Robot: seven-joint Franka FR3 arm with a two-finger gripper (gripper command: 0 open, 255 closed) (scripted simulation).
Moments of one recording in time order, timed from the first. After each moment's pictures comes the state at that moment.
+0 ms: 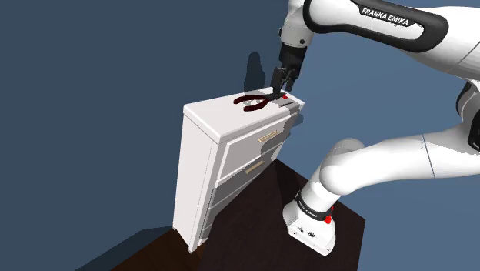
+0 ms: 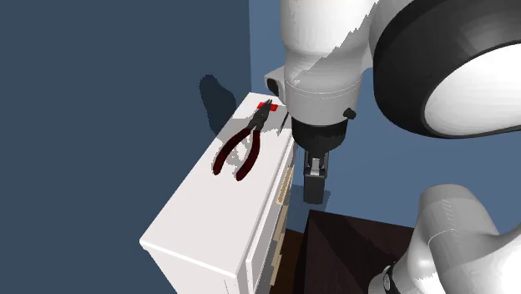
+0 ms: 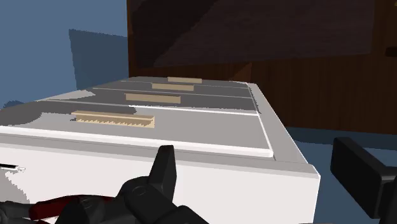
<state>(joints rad) -0.02 -0.75 0.05 -2.32 -0.08 1.46 0.02</state>
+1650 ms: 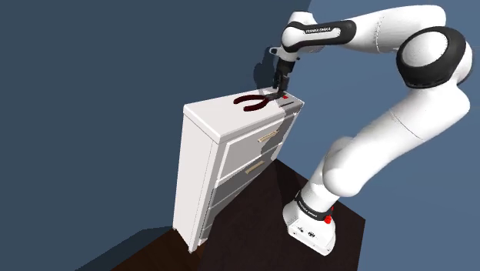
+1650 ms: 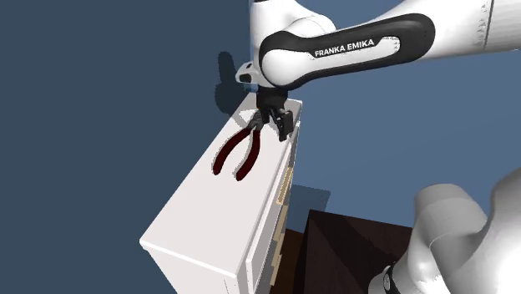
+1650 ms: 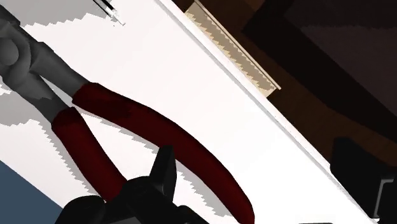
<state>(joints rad) 0.10 -0.28 -0.59 -2.16 -0.24 1.90 -1.12</state>
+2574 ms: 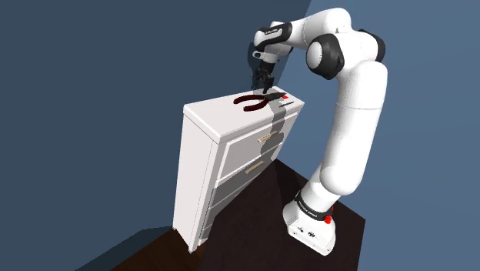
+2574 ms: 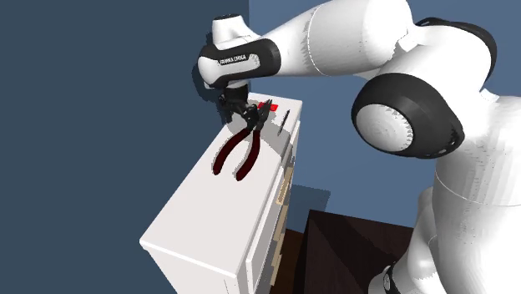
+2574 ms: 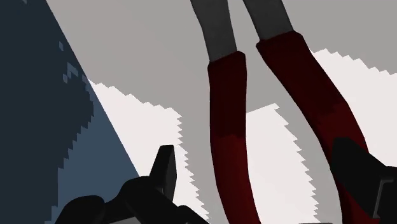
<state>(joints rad) 0.01 0.36 -0.66 -1.68 0.20 1.94 -1.86</state>
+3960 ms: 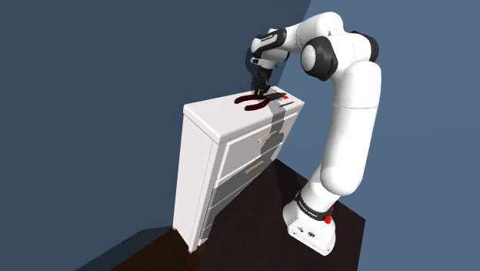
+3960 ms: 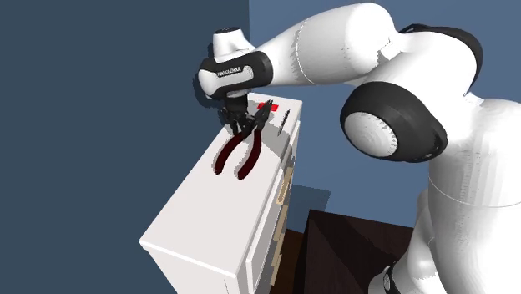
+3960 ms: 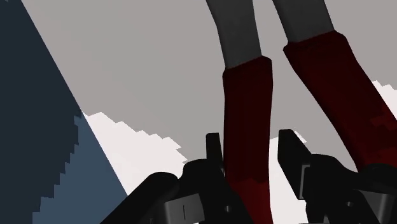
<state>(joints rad) 0.02 0.40 -0.68 -1.71 0.24 1.99 -1.90</state>
